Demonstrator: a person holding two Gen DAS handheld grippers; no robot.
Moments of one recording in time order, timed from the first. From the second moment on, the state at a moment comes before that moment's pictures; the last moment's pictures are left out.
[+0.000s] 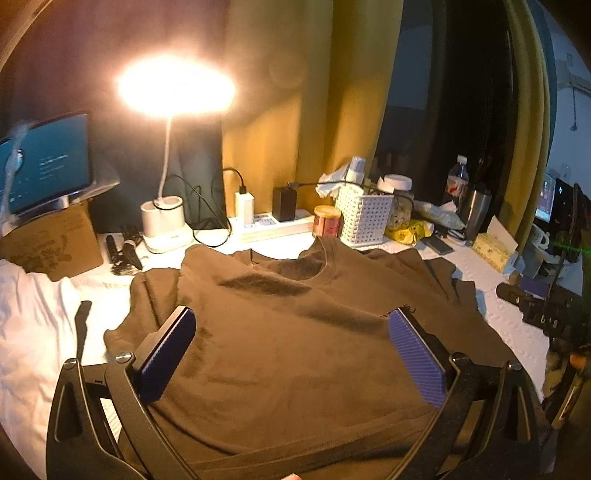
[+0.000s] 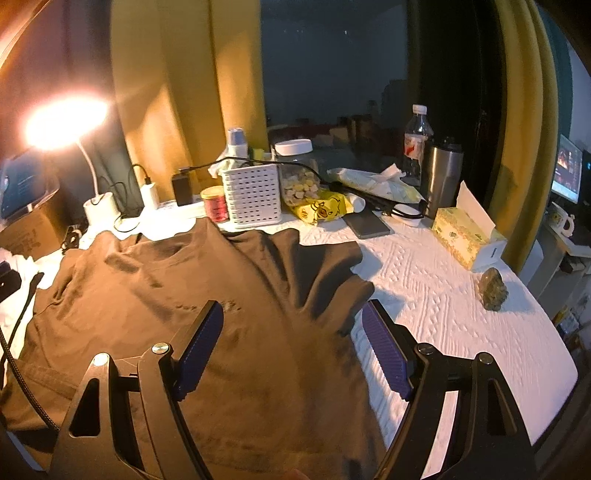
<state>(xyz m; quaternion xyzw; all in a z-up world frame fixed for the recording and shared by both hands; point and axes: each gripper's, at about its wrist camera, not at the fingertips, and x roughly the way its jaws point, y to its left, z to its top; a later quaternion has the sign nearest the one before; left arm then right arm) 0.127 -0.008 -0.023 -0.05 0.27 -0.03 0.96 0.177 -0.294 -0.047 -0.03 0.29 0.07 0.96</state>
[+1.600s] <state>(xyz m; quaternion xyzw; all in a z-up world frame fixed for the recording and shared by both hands) 0.260 0.003 -0.076 -0.05 0.38 0.01 0.93 0.373 -0.383 -0.101 0.02 0.37 0.04 0.93</state>
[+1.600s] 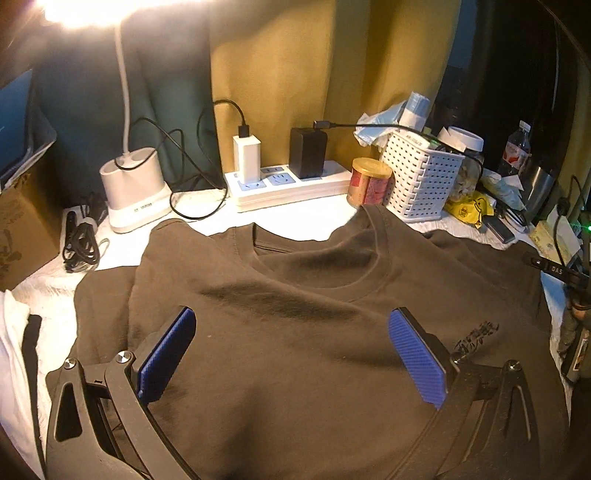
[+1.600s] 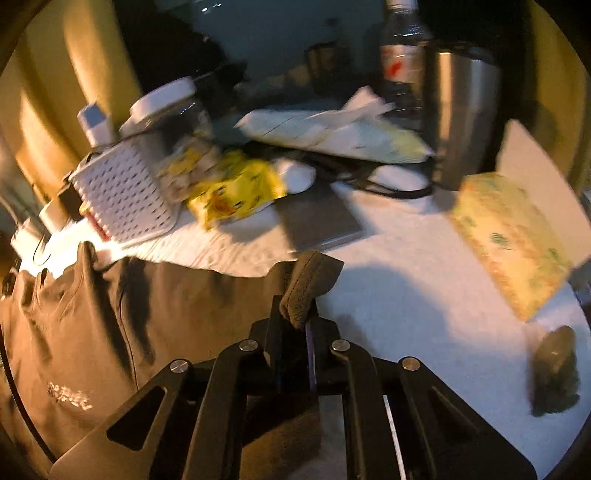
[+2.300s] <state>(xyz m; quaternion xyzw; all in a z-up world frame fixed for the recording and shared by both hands) 0.213 0.053 -0.061 -0.09 0.34 0.02 0.93 0.313 -0.307 -0.043 -0.02 0.30 0.09 0.95</state>
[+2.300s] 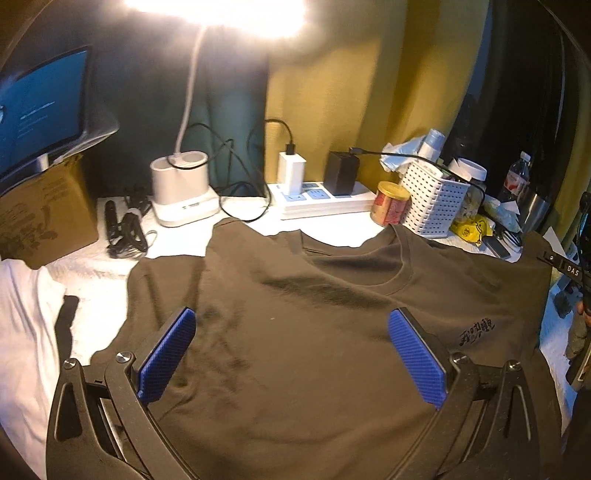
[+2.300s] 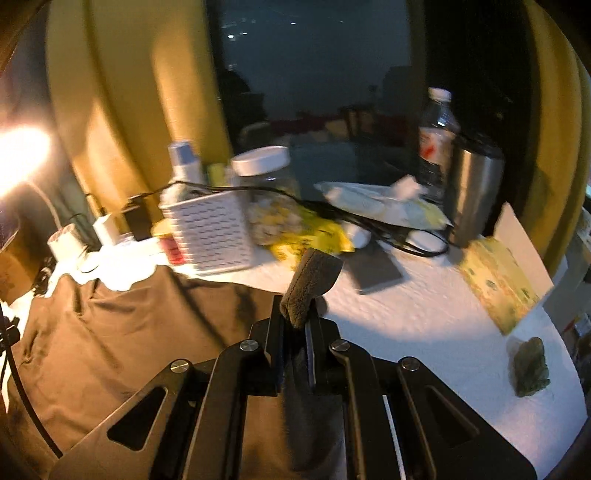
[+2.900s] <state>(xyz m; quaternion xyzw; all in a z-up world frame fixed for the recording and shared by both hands) 0.182 0.105 -0.071 -0.10 0.35 0.02 0.93 0.299 -0.188 -0.095 -0.04 0.36 0.15 0.92</state>
